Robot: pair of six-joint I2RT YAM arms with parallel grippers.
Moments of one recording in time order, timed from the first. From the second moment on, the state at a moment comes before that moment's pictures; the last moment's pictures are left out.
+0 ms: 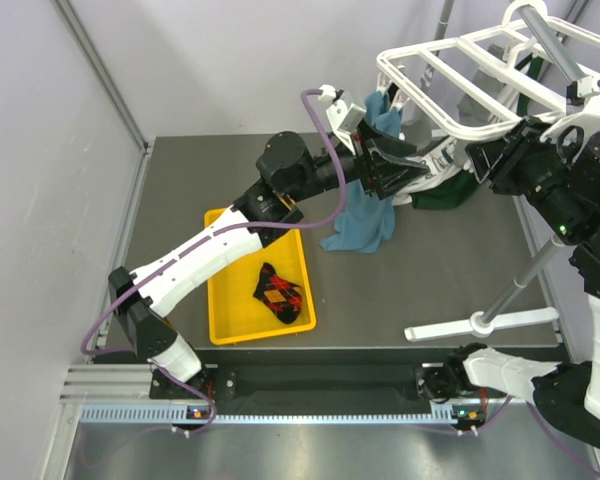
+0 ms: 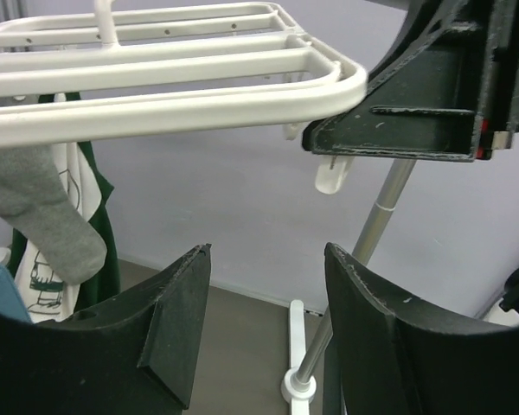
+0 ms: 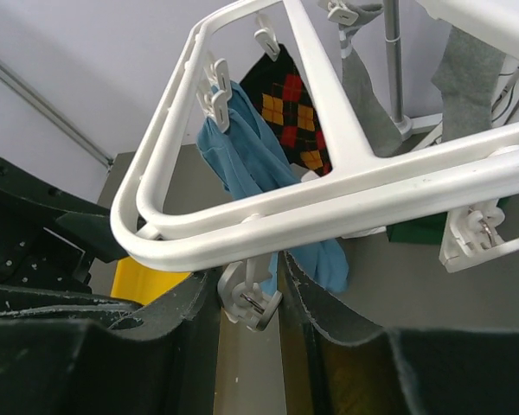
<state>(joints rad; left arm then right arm) -0.90 1.61 1.69 0.28 0.43 -0.36 0.44 1.11 2.06 -1.07 0.22 0.37</state>
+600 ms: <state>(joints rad) -0.84 1.08 1.15 -0.17 -0.11 -0.37 0.44 1.08 1.99 -1.04 0.24 0.32</state>
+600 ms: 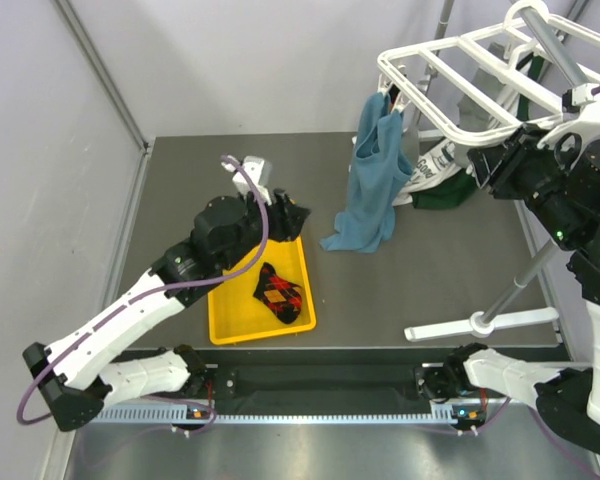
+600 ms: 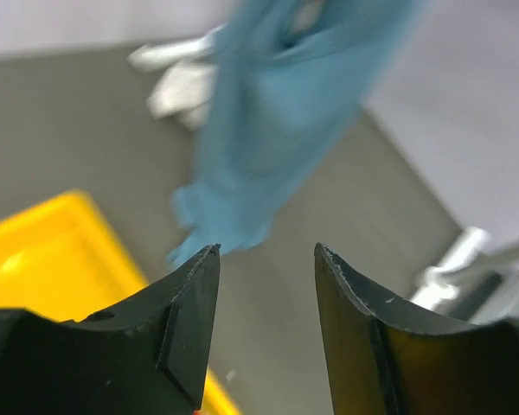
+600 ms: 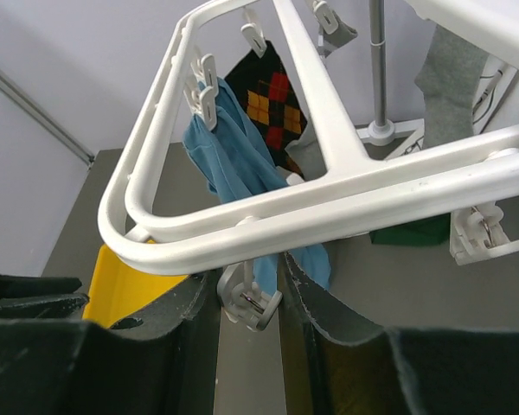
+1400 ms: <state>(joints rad) -0.80 0.92 0.55 -0.64 -0.55 -1.33 0.44 1.07 1.92 -1.01 0.22 0.32</state>
